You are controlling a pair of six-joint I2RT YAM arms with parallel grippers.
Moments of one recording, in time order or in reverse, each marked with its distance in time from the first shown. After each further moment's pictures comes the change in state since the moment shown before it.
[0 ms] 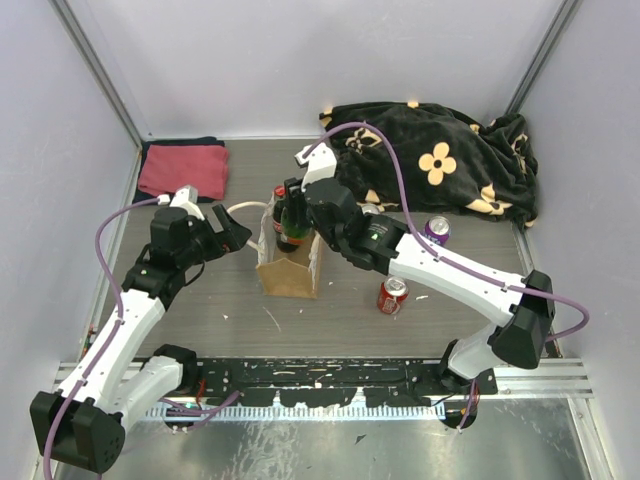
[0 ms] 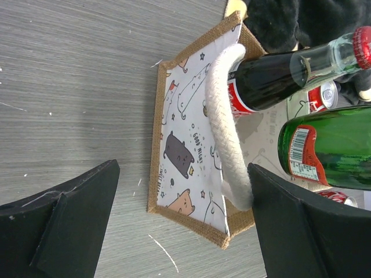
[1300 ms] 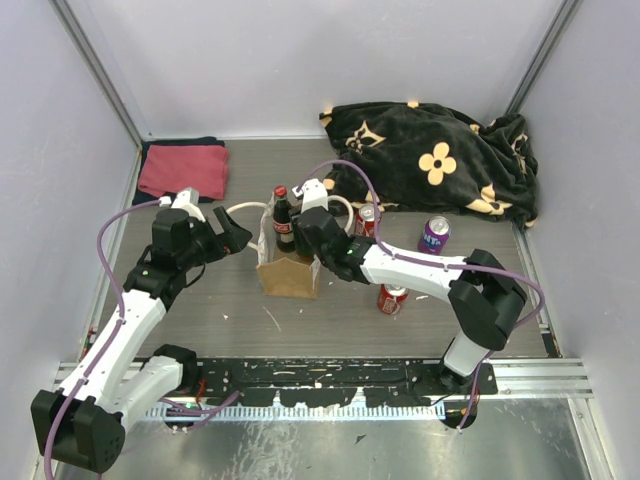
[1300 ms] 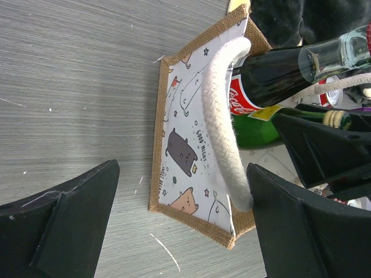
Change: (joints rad) left arm 0.000 0.002 -0.023 0.007 0.002 -0.002; right arm -0.076 0.161 -0.312 0.320 0.002 -0.027
